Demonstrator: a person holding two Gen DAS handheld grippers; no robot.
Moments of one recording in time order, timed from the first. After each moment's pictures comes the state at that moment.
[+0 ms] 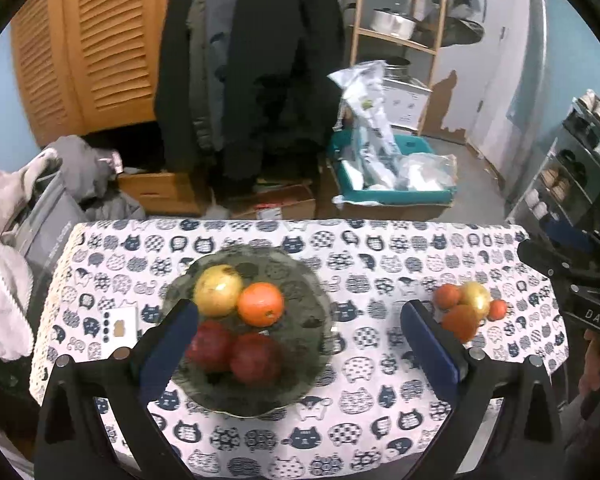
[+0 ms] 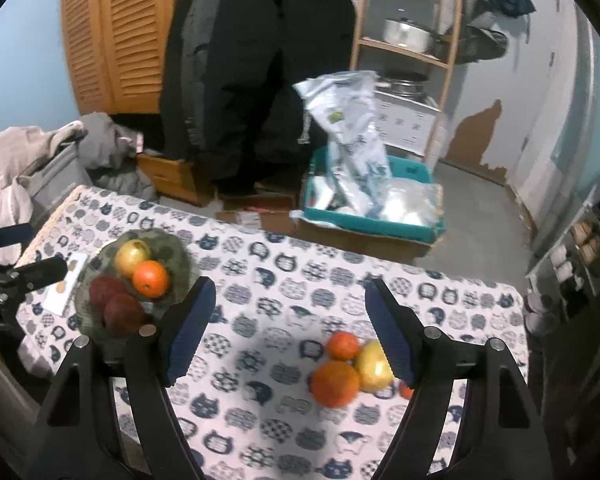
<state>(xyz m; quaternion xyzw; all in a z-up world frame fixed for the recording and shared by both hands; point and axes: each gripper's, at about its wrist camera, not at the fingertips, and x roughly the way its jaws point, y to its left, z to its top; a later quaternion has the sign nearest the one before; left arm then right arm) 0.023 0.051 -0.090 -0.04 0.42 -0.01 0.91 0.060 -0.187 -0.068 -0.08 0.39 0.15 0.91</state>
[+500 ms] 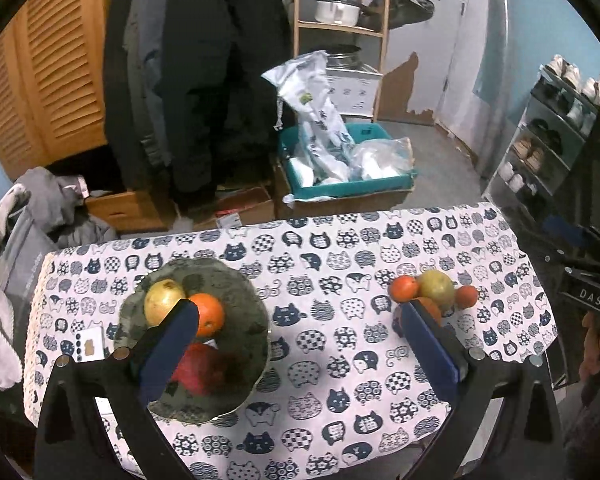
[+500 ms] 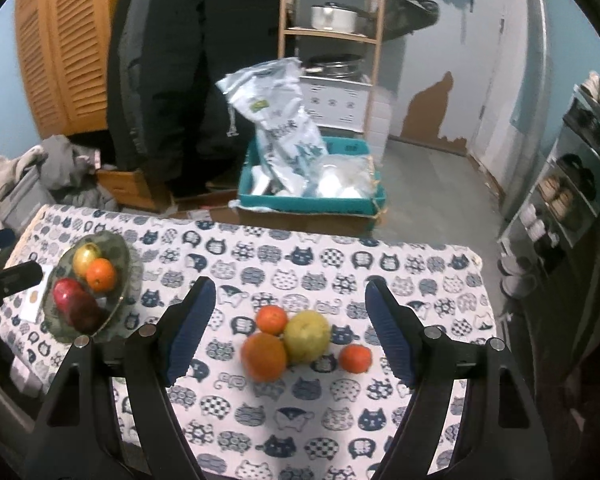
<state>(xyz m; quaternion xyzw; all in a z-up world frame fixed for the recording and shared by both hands) 0.032 -0.023 -0.084 0.00 0.43 -0.06 0.90 0.049 -0.279 -0.074 -0.04 0.39 0.08 0.92</state>
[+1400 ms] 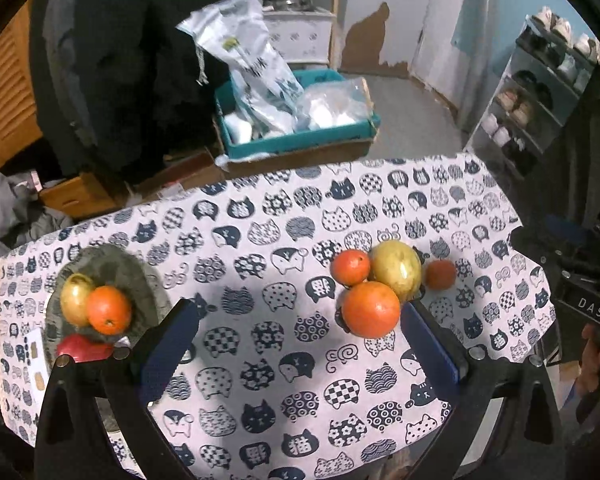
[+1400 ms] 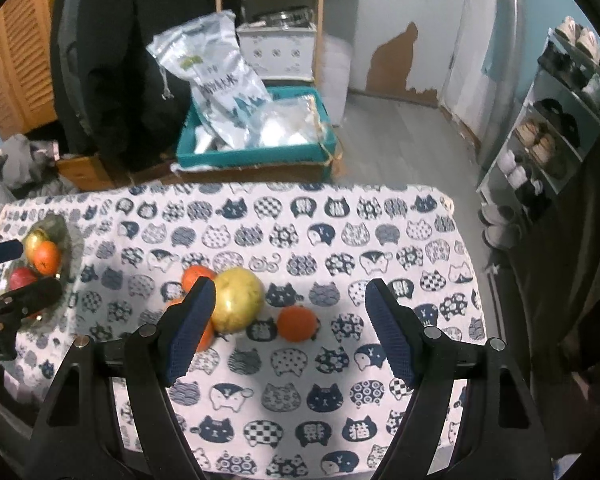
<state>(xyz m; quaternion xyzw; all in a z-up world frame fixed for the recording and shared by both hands) 0.077 -0.128 -0.152 0.02 0.50 -0.10 0.86 0.067 -0.355 -0.134 -0.01 0.46 0.03 0.89</state>
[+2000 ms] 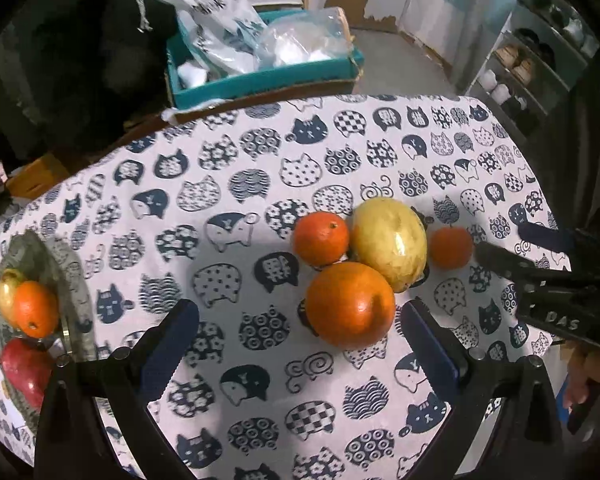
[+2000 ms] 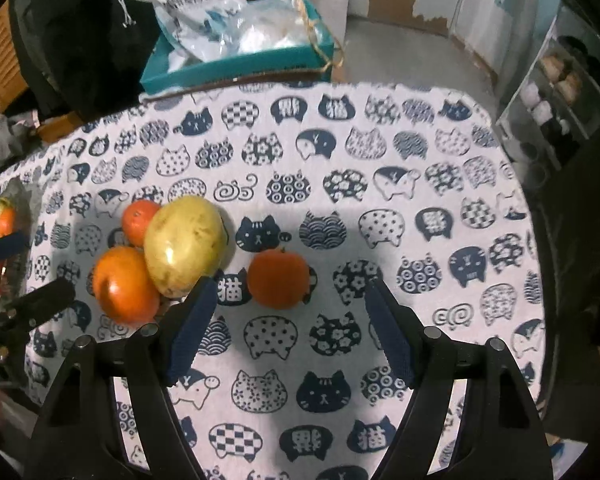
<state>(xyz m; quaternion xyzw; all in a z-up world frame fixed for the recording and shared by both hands) 0.109 -0.179 -0.235 0.04 0.56 -0.13 0.82 0.100 -0.379 -0.236 0.02 0.56 0.04 0.83</state>
